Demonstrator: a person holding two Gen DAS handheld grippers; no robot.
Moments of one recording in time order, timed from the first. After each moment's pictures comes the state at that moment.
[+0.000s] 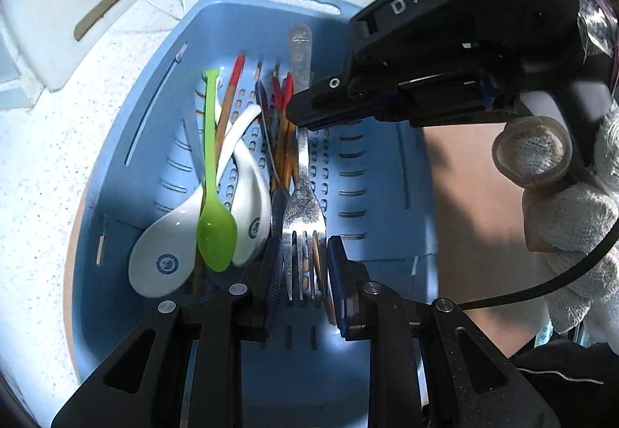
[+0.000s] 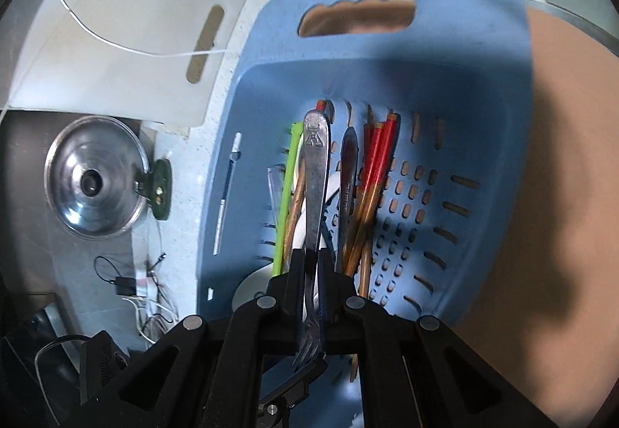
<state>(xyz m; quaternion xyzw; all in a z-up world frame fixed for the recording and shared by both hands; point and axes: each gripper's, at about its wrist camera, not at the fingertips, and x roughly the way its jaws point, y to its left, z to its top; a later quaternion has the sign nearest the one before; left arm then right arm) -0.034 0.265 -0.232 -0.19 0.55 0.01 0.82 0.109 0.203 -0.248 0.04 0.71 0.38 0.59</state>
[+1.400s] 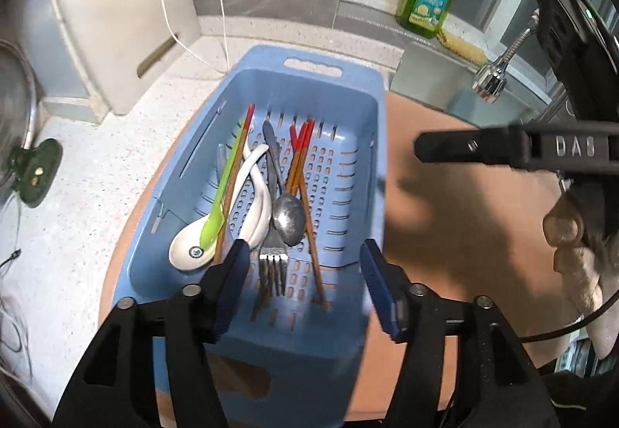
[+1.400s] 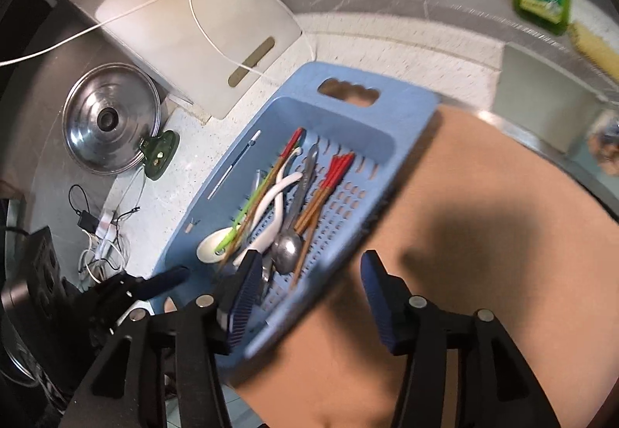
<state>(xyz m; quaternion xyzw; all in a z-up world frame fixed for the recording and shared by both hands) -0.058 0.227 -0.169 -0.17 0.48 0.13 0.85 0.079 0.105 -0.160 -0.08 0.56 0.45 0.69</state>
